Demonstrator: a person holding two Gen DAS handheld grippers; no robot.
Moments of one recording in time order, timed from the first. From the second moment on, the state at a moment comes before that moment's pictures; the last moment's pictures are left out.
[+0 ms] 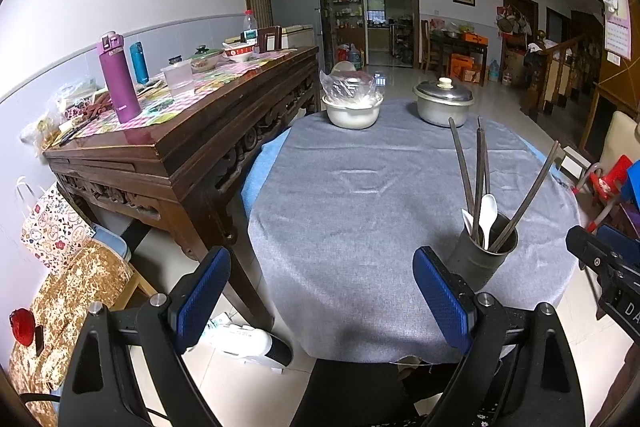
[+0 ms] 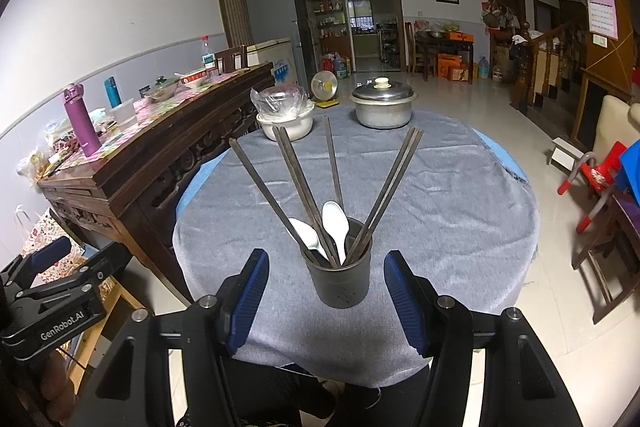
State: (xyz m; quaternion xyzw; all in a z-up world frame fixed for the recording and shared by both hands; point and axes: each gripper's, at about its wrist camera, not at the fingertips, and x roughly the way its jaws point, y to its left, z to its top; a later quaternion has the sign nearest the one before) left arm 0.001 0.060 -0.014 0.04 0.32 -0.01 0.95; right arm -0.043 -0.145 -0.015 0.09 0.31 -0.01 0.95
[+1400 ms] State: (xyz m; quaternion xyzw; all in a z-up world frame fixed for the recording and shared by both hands) left arm -0.006 0.025 0.006 0.07 0.29 -0.01 0.95; right arm -0.047 -0.164 -0.007 0.11 0.29 -0.01 0.95
